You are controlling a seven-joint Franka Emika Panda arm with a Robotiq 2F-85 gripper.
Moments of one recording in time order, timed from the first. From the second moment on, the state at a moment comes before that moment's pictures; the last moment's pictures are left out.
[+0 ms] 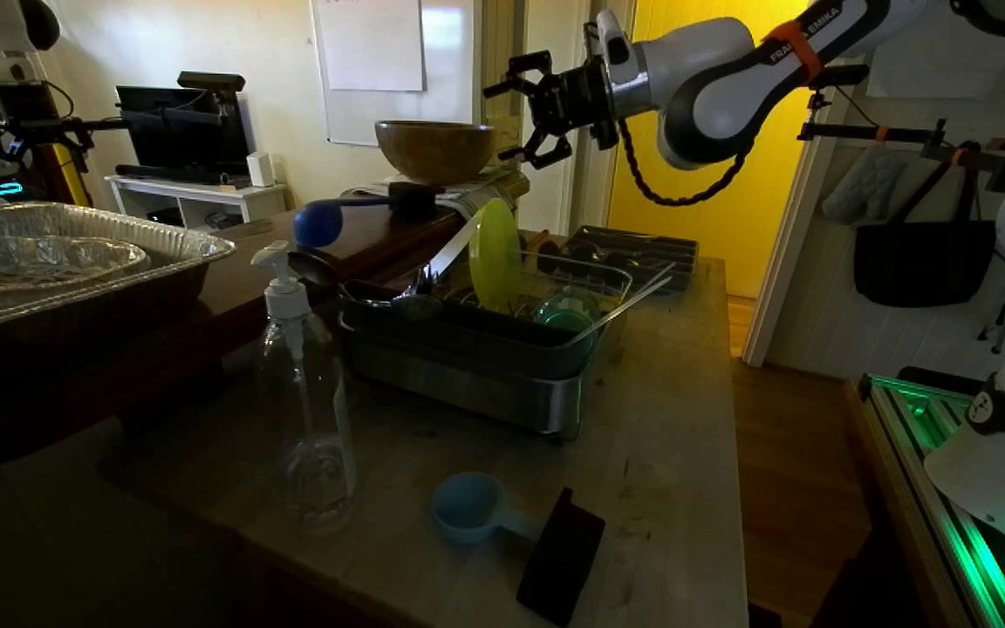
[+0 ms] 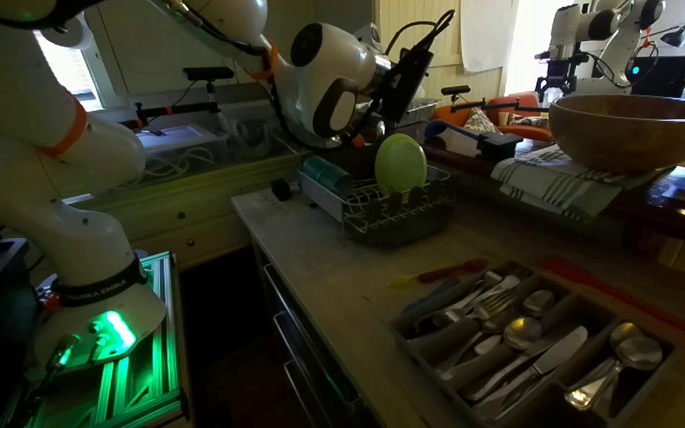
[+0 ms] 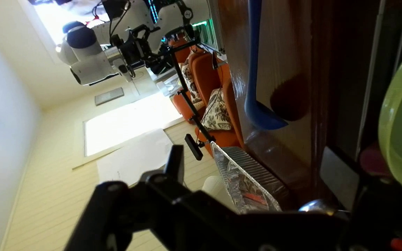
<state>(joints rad) -1.42 0.58 1.33 -2.30 -0.47 3.55 -1.50</state>
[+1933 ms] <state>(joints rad) -1.83 0.35 1.73 -2.25 -0.37 2.91 -1.03</state>
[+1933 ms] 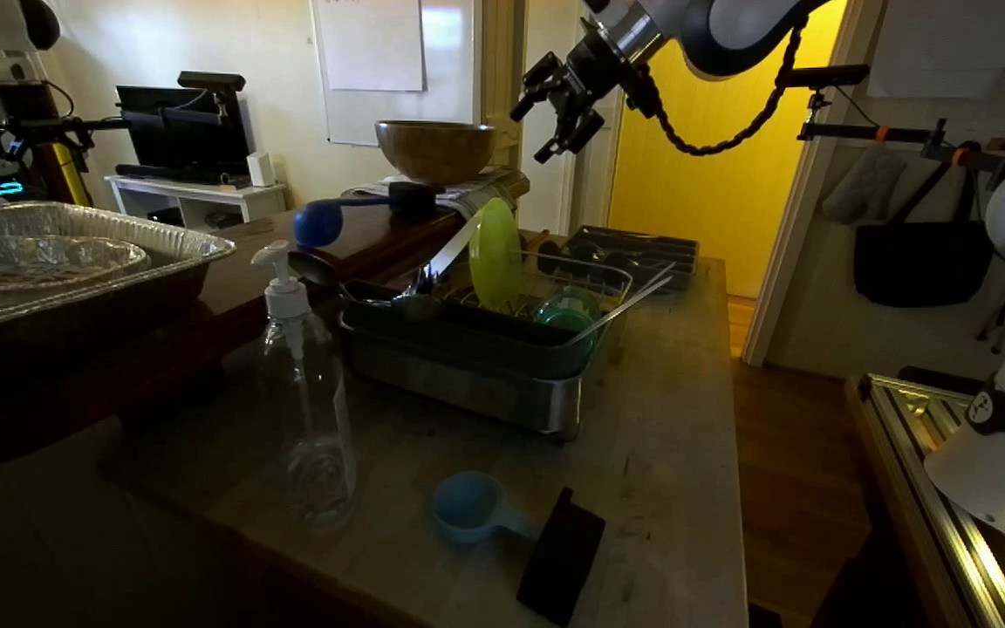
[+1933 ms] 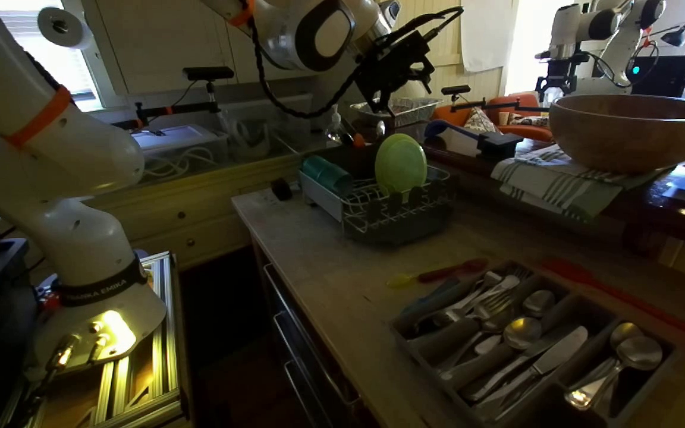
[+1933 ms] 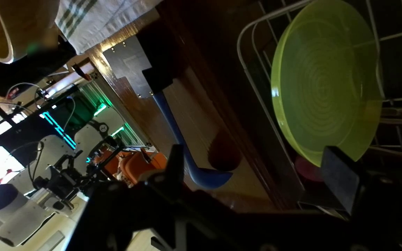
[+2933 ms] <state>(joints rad) -1.83 0.19 1.70 -2.22 -0.33 2.77 -0.71</state>
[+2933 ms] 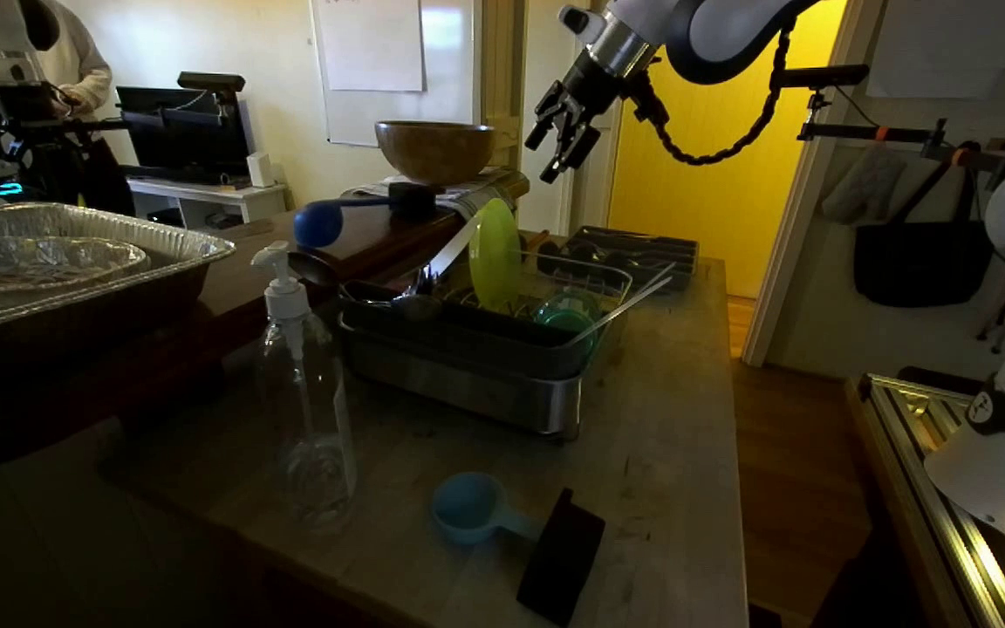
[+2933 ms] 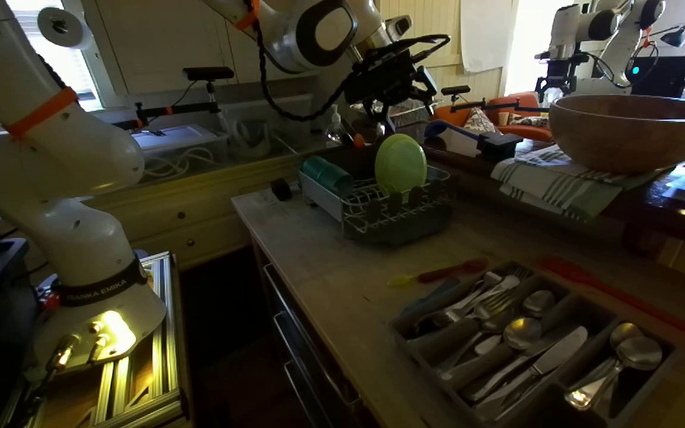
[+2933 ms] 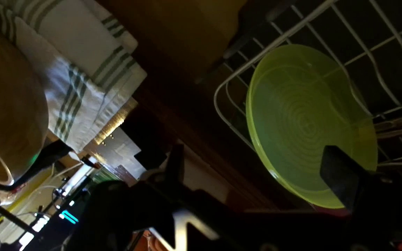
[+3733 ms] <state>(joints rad) -1.80 0.14 1.74 -2.20 -0.26 2.63 -0.46</state>
